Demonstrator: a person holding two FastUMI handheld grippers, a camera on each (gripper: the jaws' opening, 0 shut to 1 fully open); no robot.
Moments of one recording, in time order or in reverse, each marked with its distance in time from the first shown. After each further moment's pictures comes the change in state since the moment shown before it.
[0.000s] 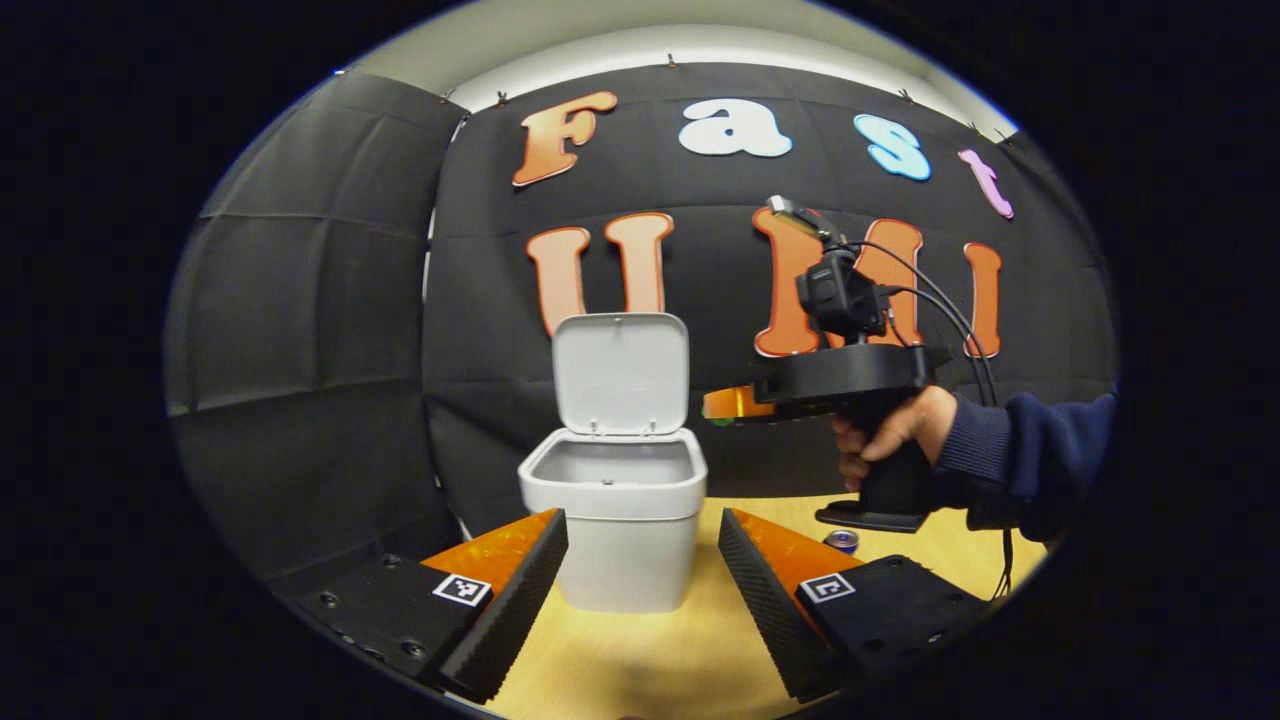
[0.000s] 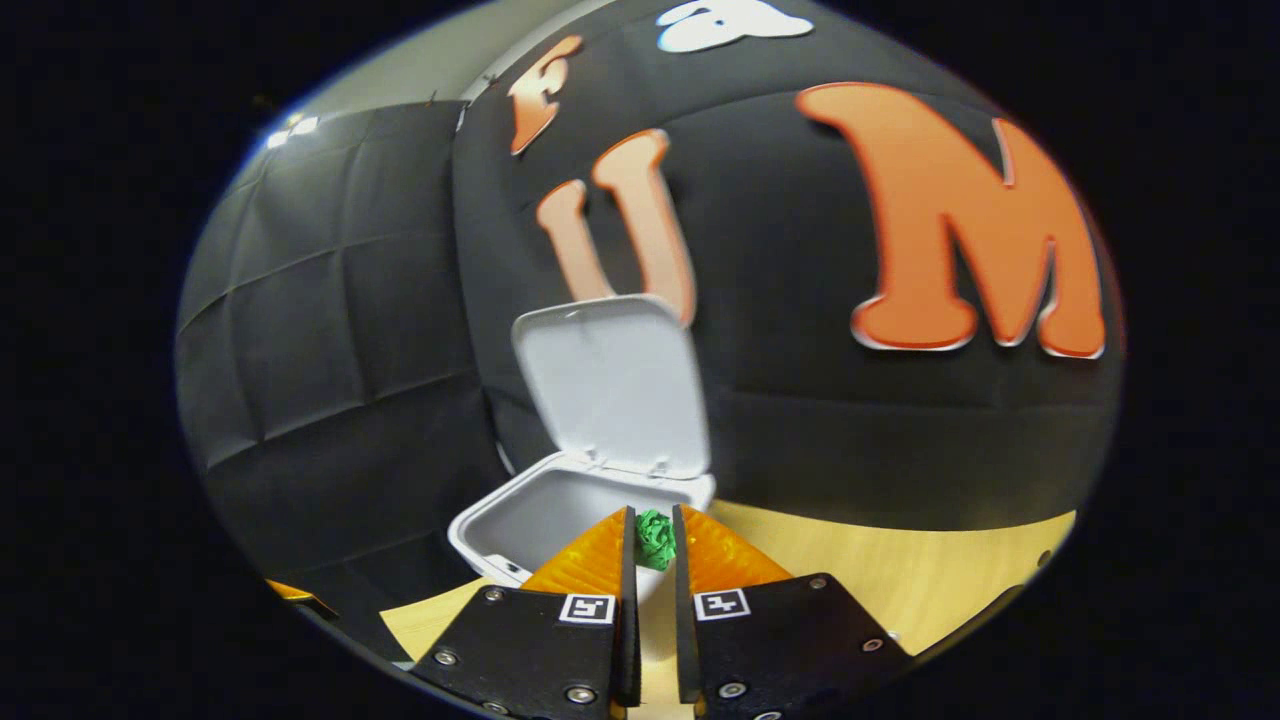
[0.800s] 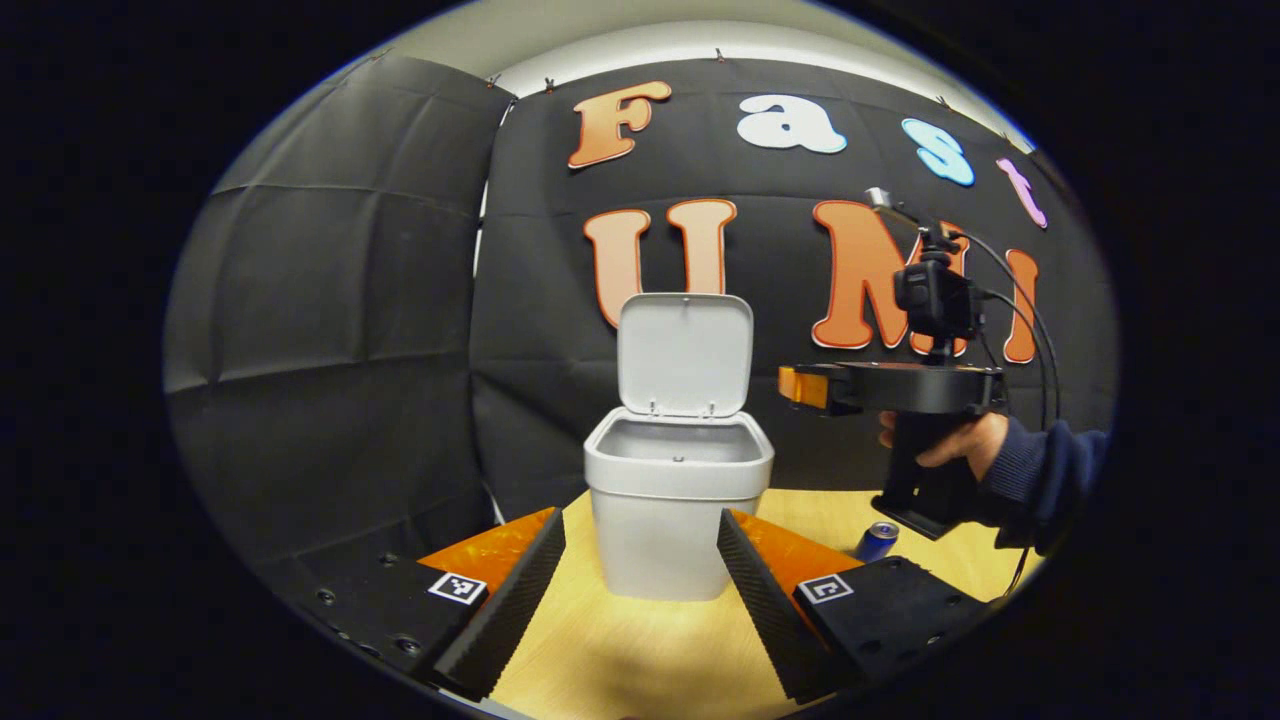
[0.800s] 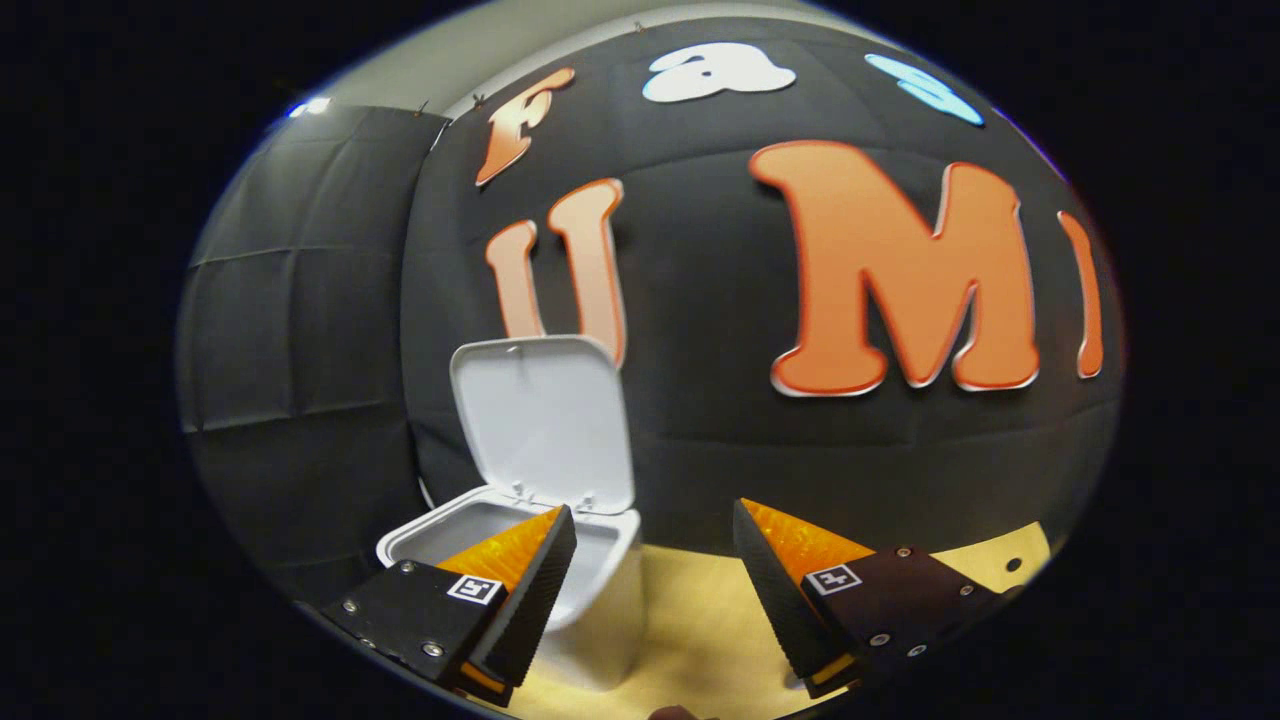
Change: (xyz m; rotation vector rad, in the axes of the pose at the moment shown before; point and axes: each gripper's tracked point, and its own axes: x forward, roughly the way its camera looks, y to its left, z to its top) left arm 0.003 0.024 -0.018 -0.037 0.022 0.043; right arm -0.072 -0.085 0.021 -0.042 -0.240 -0.295
